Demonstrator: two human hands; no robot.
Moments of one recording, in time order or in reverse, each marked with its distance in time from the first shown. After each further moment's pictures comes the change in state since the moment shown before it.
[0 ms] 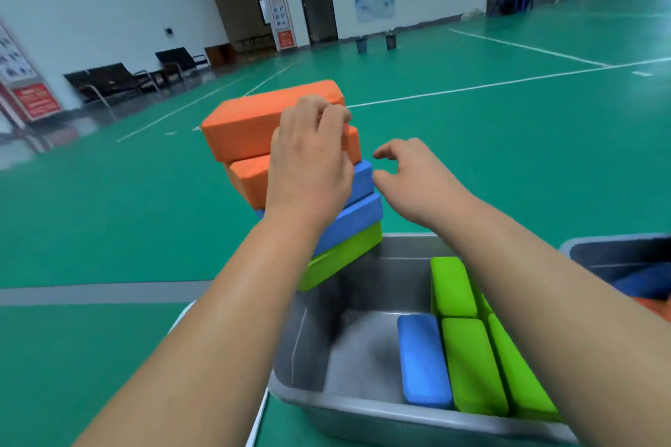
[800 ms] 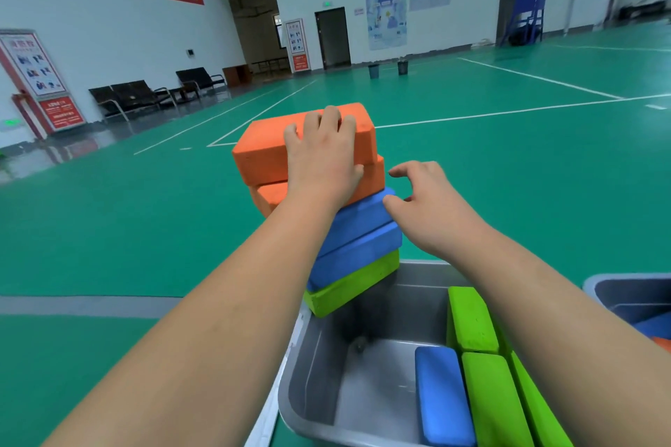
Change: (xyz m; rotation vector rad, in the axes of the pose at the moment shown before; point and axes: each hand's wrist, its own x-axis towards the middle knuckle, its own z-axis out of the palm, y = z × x) left_hand 0.051 -0.040 0.038 0.324 -0.135 -0.041; right_hand -0.004 -0.014 0.004 0.067 -0.007 0.018
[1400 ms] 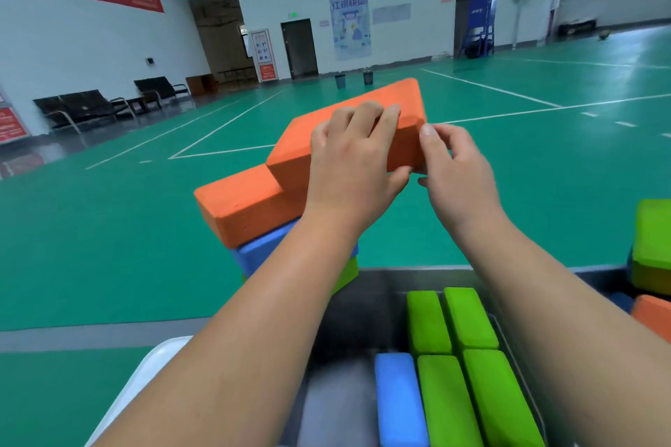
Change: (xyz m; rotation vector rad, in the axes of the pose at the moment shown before) left_hand -0.004 0.097 -0.037 -0.352 0.297 0.198; right_hand 0.005 0.022 -0.079 0.426 0.470 0.112
